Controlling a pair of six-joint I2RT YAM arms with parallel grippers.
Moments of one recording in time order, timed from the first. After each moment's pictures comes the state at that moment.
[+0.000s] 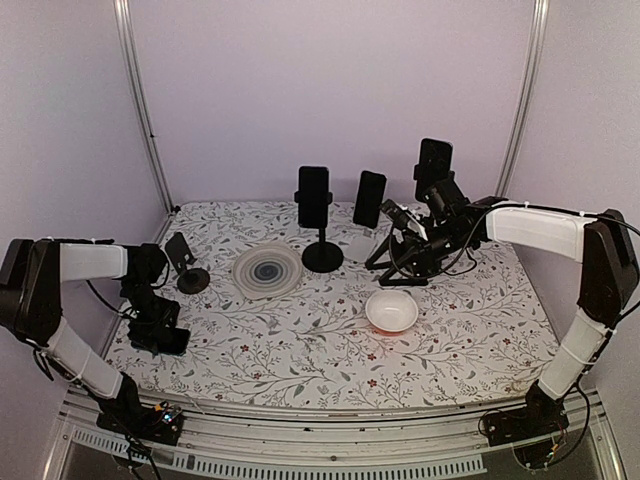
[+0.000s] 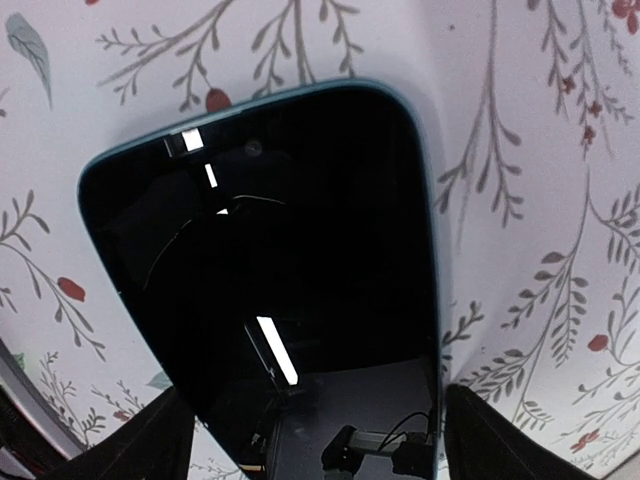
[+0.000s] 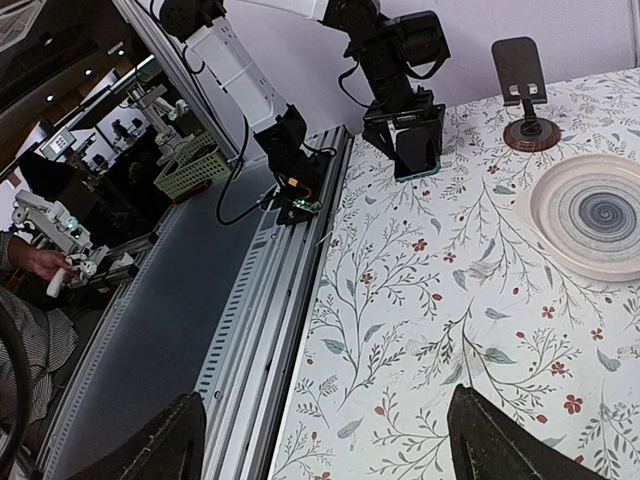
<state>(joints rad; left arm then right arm) -0.05 1.51 0.77 -0.85 -0.05 -1.37 0.51 1.71 1.27 -0.57 -1.27 -0.53</state>
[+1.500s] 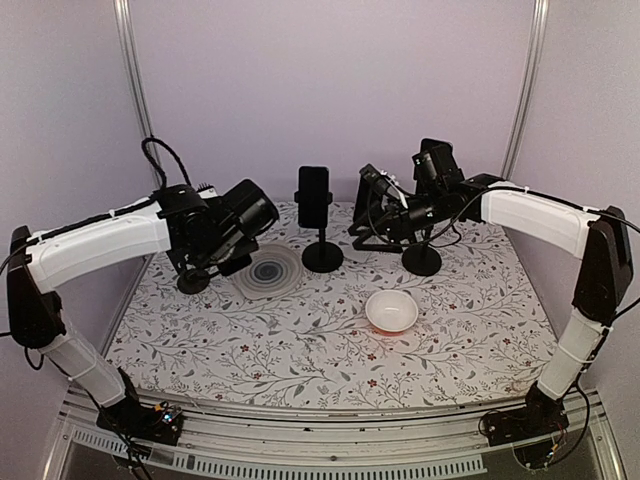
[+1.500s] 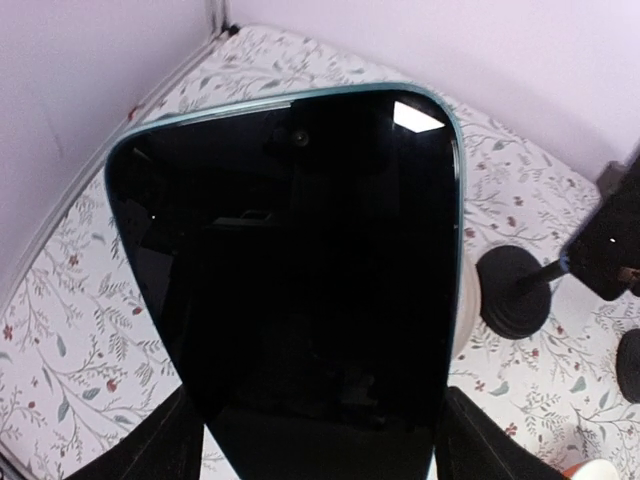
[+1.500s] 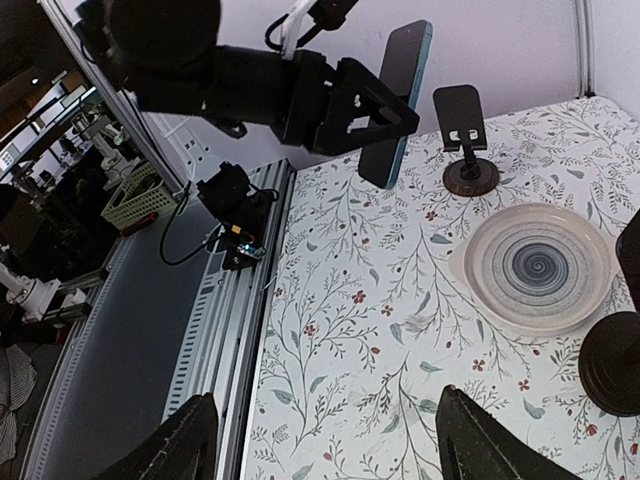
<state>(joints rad) -0.88 1.53 1.39 -1.01 -0.81 -1.19 0.57 1.74 1.48 -0.46 -1.10 -0.28</state>
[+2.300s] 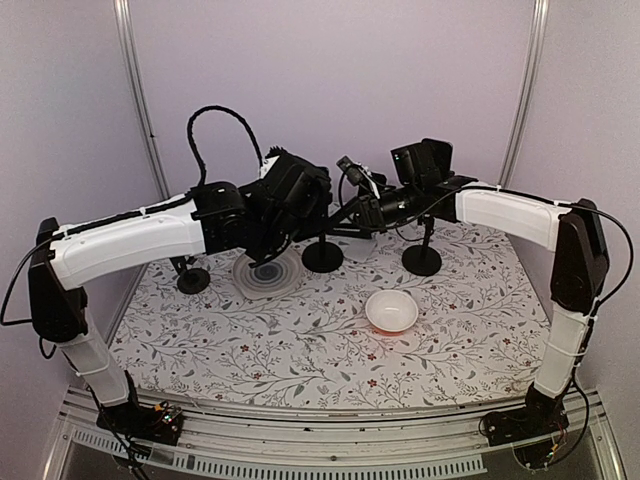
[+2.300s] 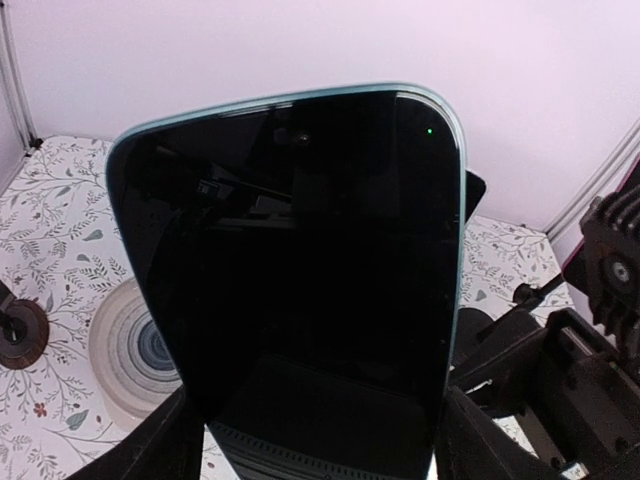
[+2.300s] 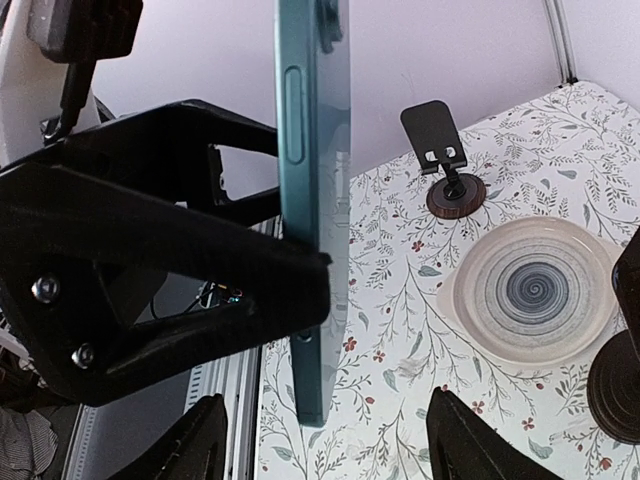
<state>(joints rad) -1.06 1.71 1.63 -0.57 -0.85 -0.83 0.63 1.88 1.59 -0.23 -1.03 0.04</state>
